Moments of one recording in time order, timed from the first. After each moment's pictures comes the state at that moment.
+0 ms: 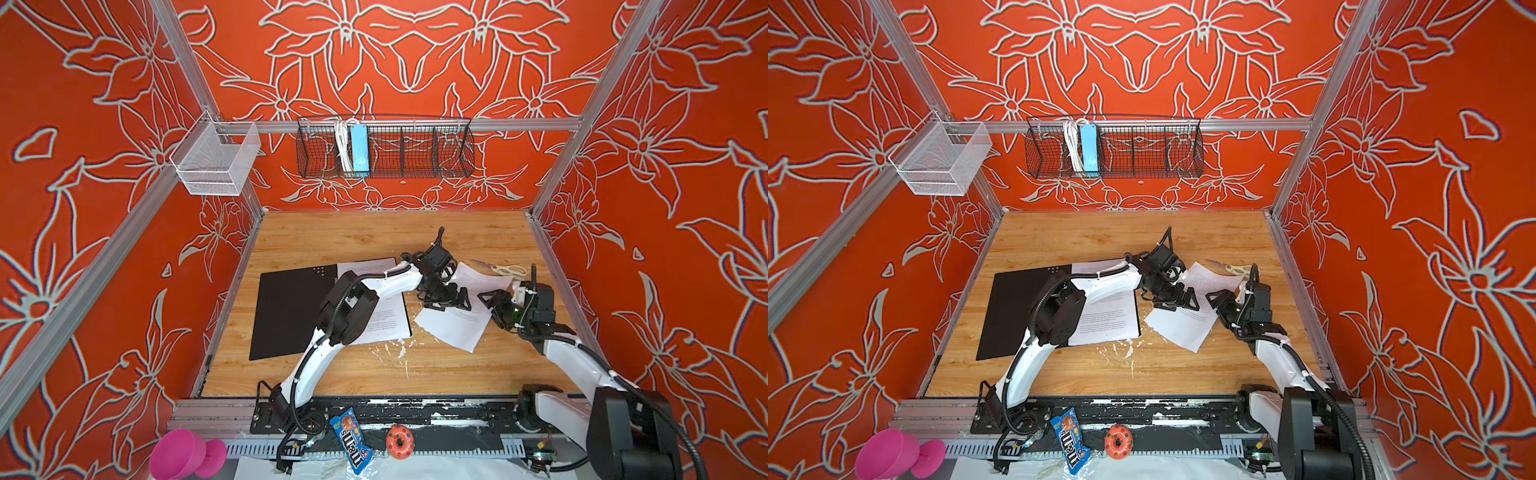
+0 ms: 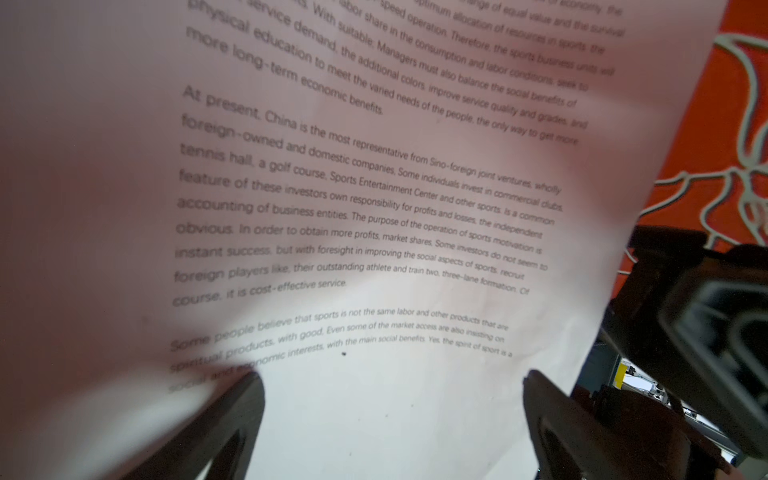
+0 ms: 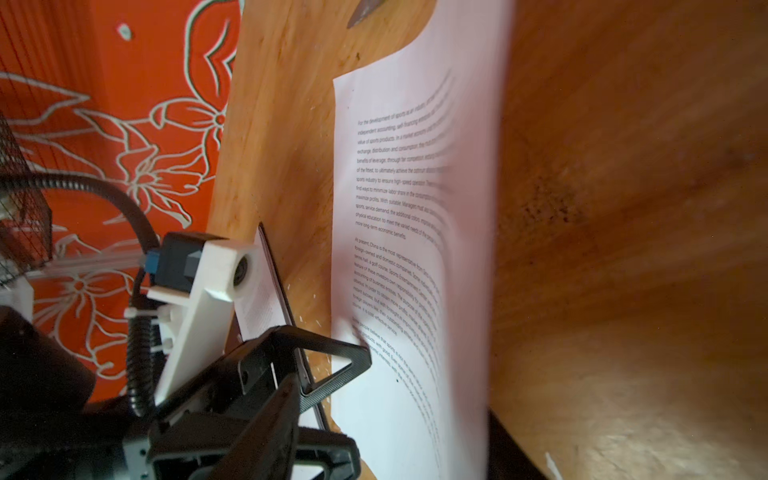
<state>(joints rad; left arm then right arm) -0.76 2.34 1.85 -0.62 0.61 -0.57 -0.07 1.09 0.39 -0.05 -0.47 0.93</state>
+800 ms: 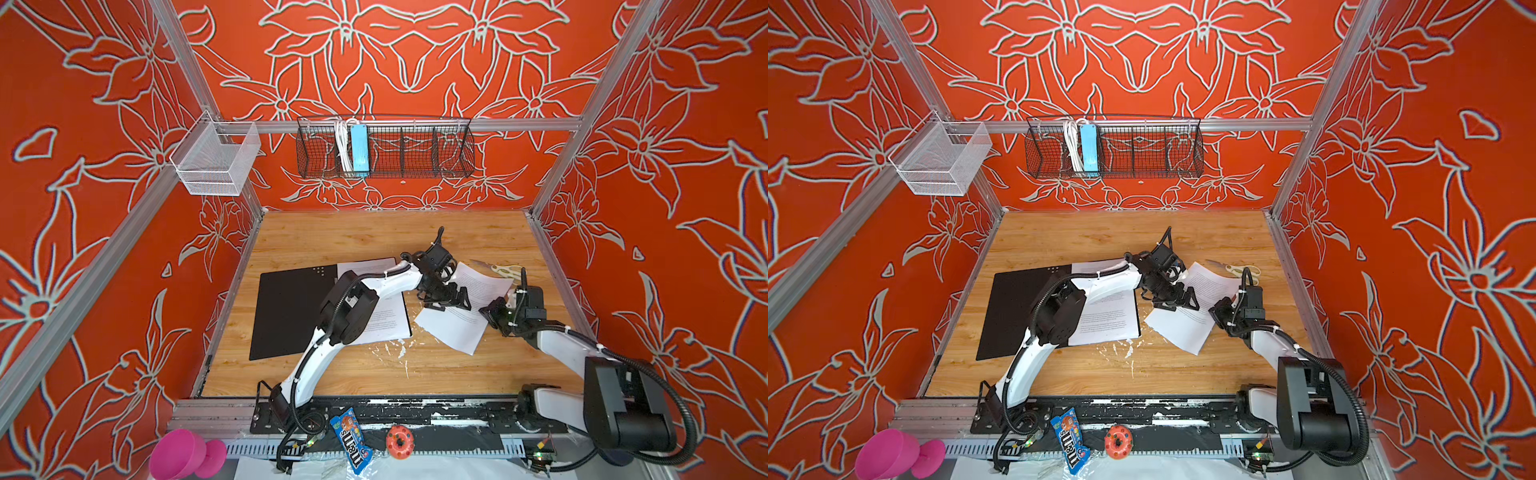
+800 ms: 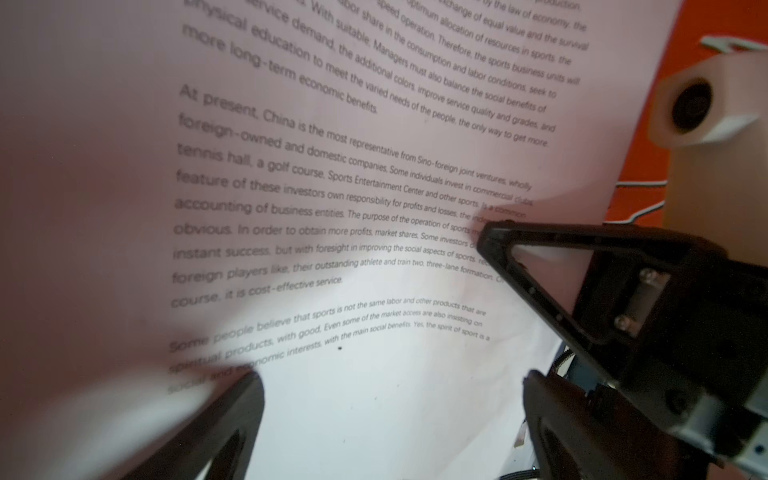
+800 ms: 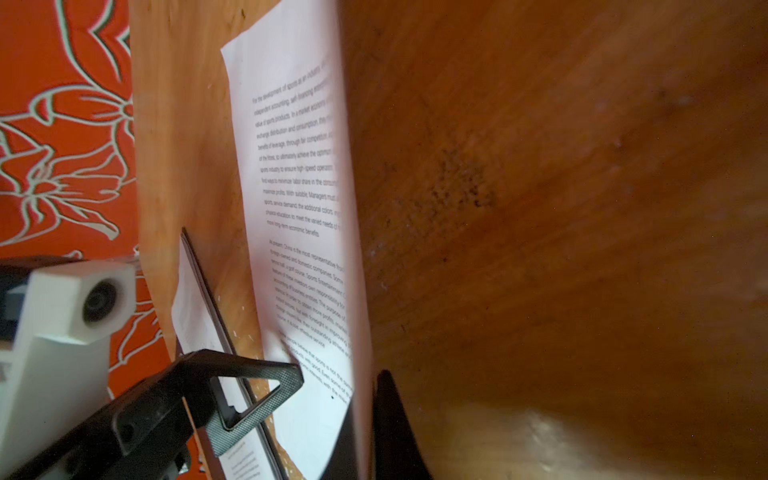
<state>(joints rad) -0.76 2.34 1.87 -0.63 0.63 -0.57 -0.04 1.23 0.39 -0.04 -0.41 0.92</state>
